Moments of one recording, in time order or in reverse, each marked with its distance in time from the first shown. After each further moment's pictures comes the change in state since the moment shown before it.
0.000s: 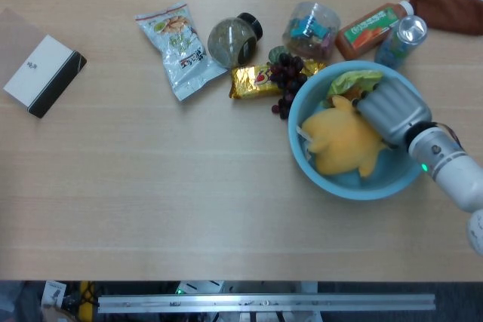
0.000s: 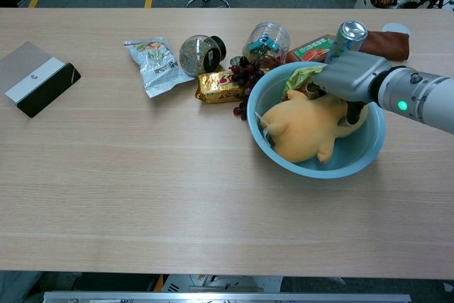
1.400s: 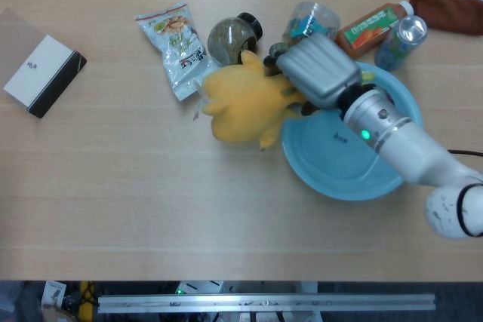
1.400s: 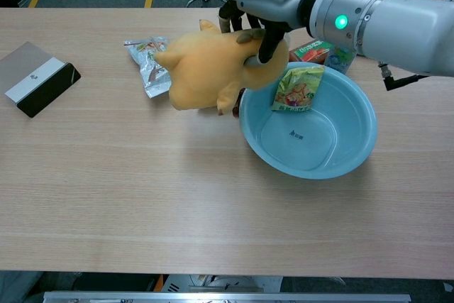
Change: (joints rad) left arm 0.020 0.037 0.006 -0.063 0.029 0.040 0.050; right arm 0.161 0.036 0.299 -0.095 0.035 -0.029 0.224
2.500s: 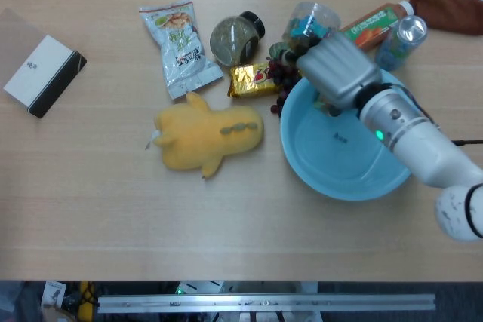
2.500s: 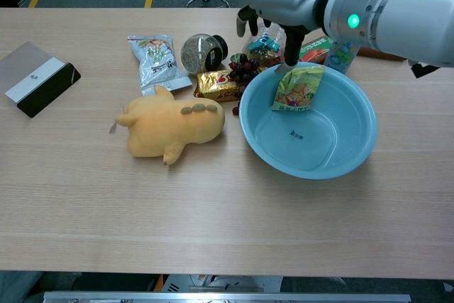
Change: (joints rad) left arm 0.018 -0.019 0.008 -0.017 0.010 0.014 0.030; right arm 0.104 0.097 -0.128 -0.082 0.171 0.043 -0.123
